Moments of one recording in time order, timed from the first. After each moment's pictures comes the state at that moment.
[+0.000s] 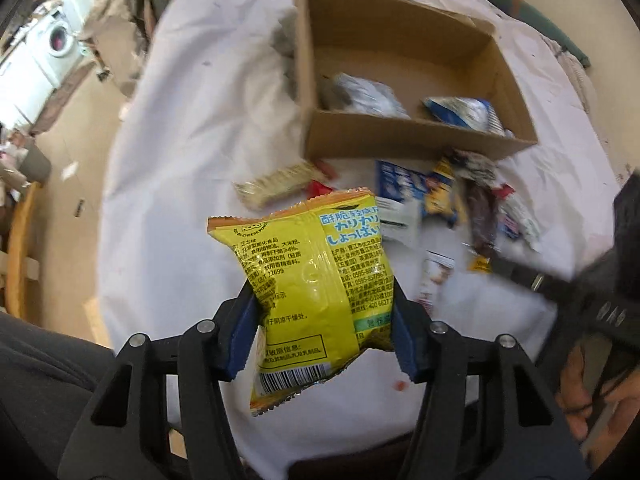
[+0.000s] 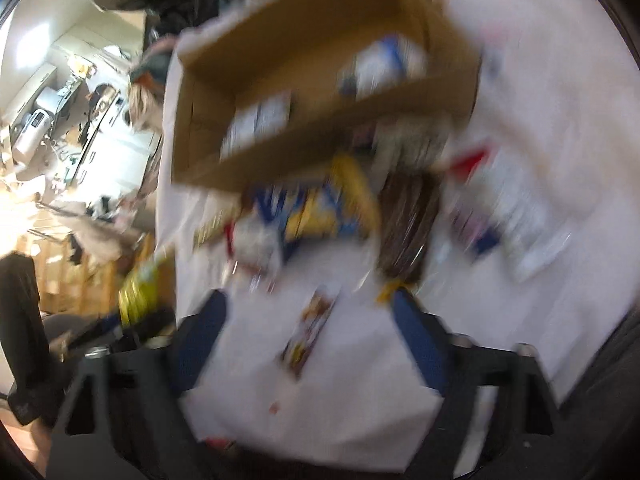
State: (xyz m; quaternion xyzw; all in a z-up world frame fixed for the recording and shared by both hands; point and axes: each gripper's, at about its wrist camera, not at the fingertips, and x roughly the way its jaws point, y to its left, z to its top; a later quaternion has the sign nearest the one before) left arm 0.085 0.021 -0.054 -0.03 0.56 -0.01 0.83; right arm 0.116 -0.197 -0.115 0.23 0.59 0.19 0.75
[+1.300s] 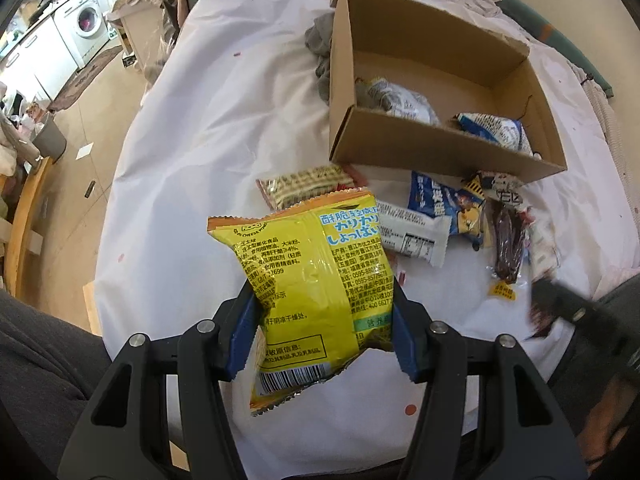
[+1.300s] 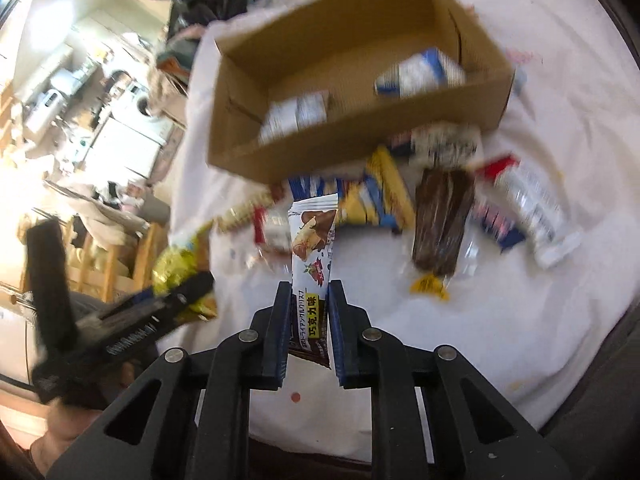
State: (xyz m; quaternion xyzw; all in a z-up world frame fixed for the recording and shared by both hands) left arm 0.086 0.018 -0.070 -0.07 0.55 0.02 0.83; right arm 0.107 -0.203 -0.066 0.19 0.52 0.21 0.80
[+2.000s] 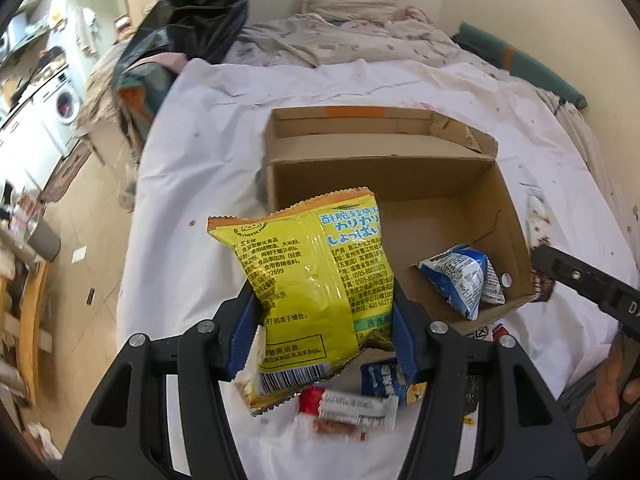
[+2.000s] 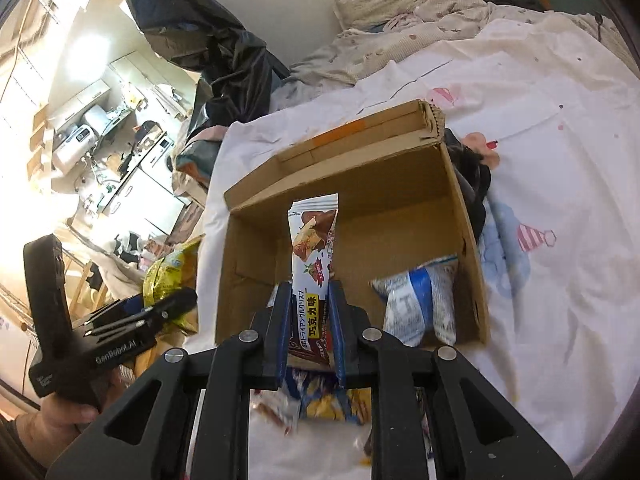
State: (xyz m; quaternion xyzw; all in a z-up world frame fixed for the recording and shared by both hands) left arm 0.215 -0.022 0.014 0.01 0.45 -0.02 0.89; right arm 0.223 -0.243 -0.015 0.20 0.41 0.24 0.86
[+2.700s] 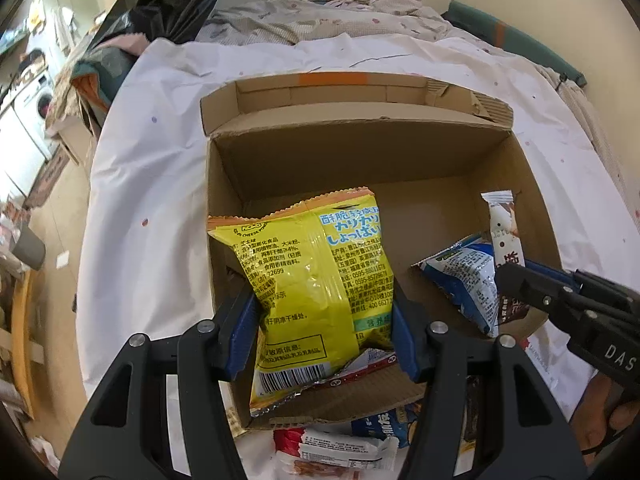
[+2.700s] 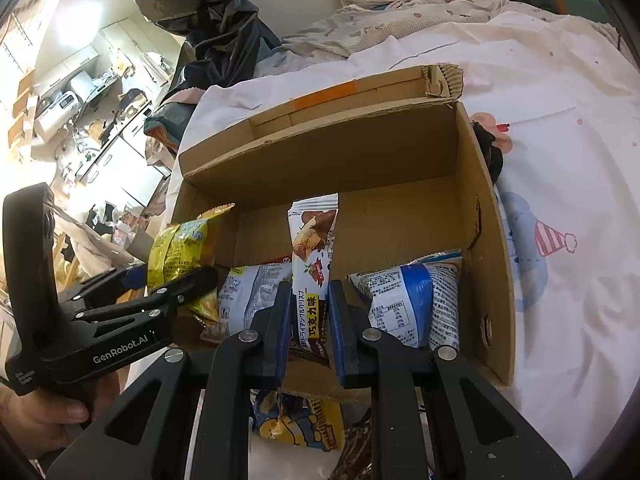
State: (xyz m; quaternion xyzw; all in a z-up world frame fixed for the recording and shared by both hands) left arm 0.257 -0.039 -0.041 0.01 0.48 -0.04 0.88; right arm 0.251 -0.221 -0.059 0.15 0.45 0.22 0.85
